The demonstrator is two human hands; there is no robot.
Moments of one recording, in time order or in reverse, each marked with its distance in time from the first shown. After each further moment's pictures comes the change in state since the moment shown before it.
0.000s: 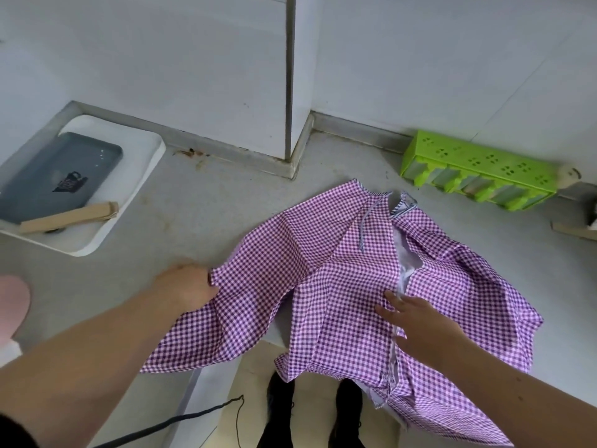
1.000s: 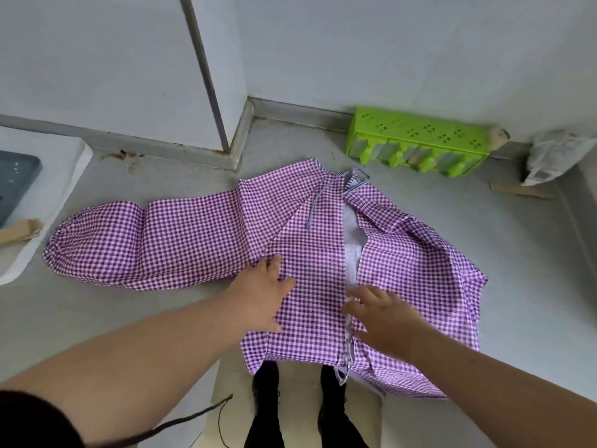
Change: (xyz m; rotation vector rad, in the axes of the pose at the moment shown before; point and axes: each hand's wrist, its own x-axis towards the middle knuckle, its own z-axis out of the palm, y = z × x) left_hand -0.039 0.202 0.021 0.641 0.054 0.657; right_hand -0.036 -0.006 0.007 -0.021 0.140 -0.097
